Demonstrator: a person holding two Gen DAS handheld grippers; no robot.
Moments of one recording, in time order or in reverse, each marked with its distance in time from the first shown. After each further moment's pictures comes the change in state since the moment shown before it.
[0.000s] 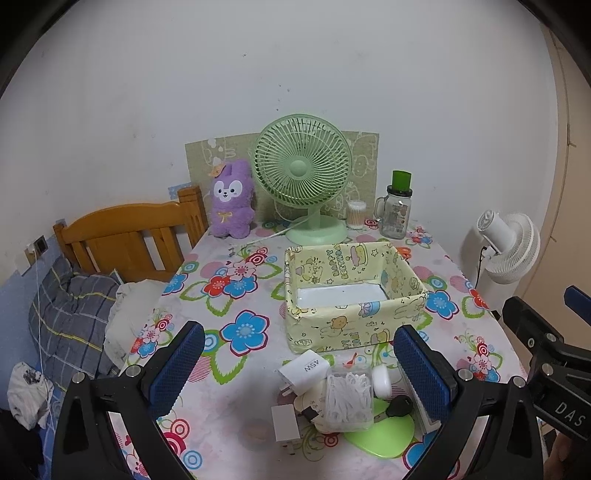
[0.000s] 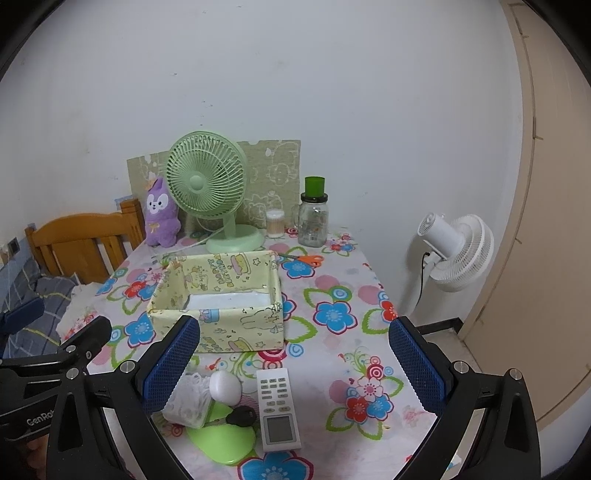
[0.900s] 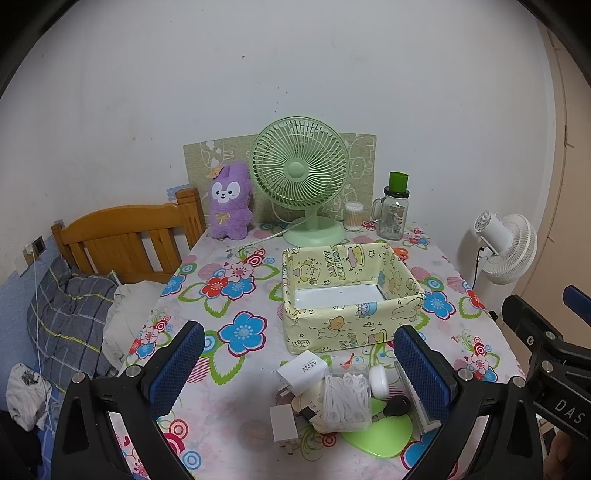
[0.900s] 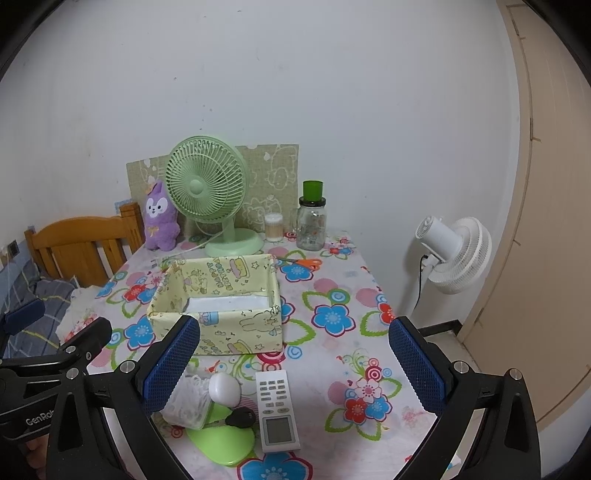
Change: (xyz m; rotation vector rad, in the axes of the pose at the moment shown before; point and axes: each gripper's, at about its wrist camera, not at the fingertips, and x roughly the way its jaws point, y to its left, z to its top) left arm -0.003 -0.003 0.002 0.001 -0.002 -0.004; right arm -0.005 -0.002 0.001 0.006 -0.008 -0.001
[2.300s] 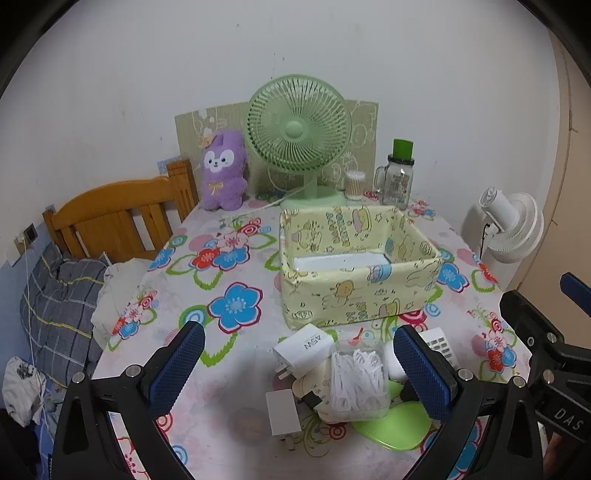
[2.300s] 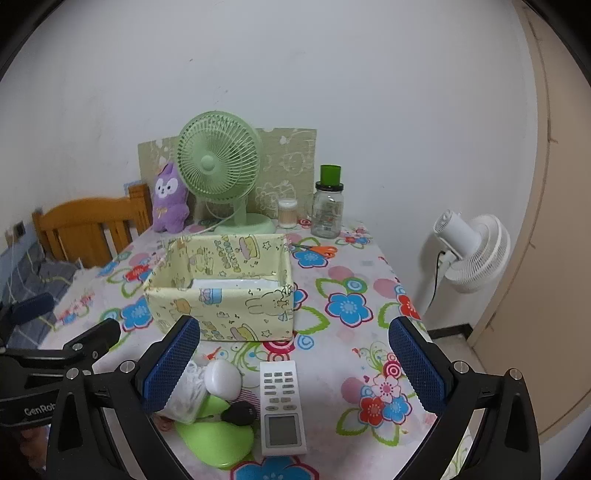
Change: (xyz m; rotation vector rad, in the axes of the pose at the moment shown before) left arm 0.048 0.005 -0.034 0.003 0.085 -0.017; right arm 0.042 0.008 -0.035 -0.063 0.015 0.046
